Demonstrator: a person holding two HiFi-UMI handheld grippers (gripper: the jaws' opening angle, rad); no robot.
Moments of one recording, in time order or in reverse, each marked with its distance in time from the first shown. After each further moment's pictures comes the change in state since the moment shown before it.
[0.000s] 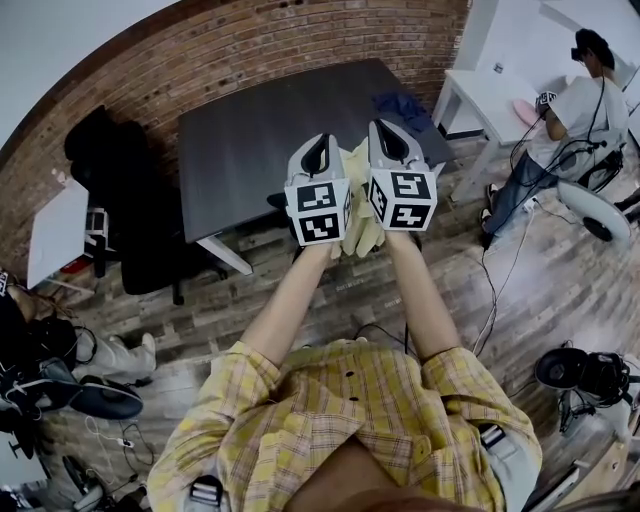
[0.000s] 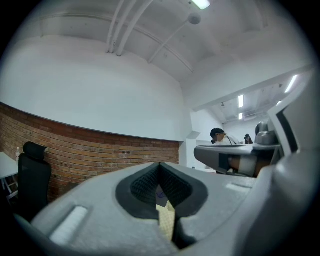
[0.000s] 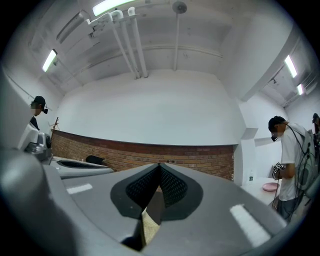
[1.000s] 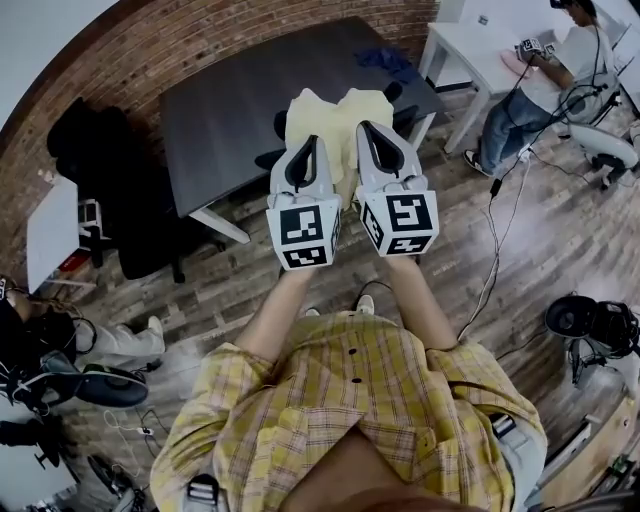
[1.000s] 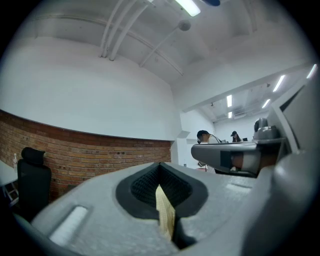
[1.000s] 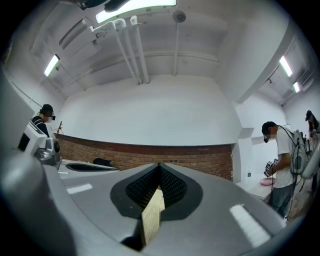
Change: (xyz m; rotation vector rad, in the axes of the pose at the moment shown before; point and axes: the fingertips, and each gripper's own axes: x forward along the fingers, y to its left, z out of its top) left arm -0.100 -0.033 -0.015 0.052 -0.009 -0.080; right arm -0.106 0.050 -0.005 0.020 -0.036 0.005
